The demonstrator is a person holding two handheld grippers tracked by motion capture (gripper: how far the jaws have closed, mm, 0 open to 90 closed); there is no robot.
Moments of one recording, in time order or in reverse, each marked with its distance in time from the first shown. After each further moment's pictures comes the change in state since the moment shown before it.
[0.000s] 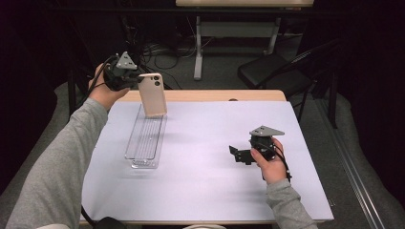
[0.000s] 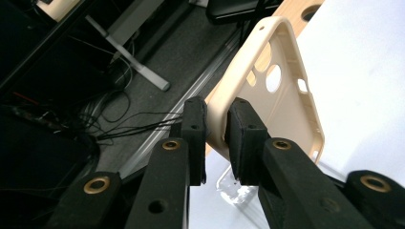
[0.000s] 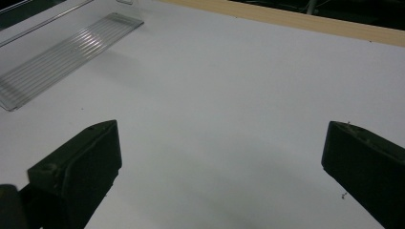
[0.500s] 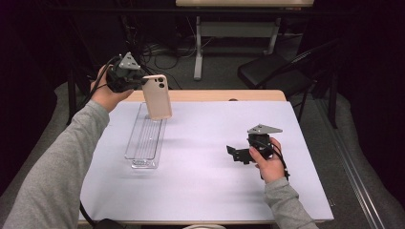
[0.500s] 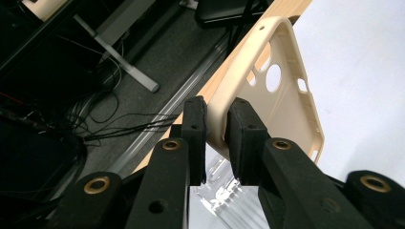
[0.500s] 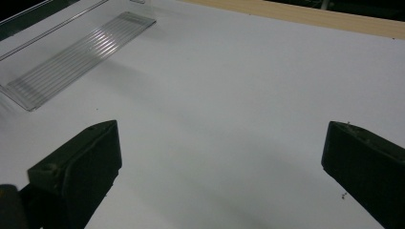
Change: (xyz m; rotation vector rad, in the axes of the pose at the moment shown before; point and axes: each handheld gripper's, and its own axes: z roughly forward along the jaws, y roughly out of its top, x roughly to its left) left arm -0.015 0.014 -0.009 -0.007 -0.039 -0.025; right arm 0.003 0.006 0.003 0.020 0.045 0.014
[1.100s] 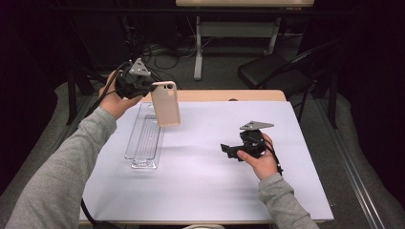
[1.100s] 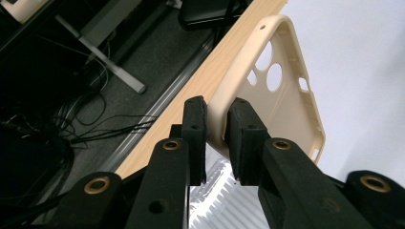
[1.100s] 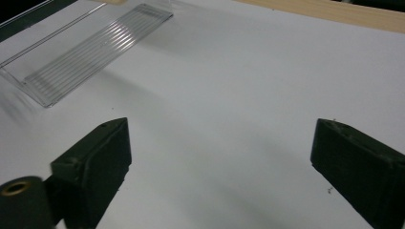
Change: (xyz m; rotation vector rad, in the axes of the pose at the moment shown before) left arm -0.031 0.014 -0.005 0.005 -0.040 -0.005; right arm 0.008 0.012 0.014 0.049 0.057 -0.018
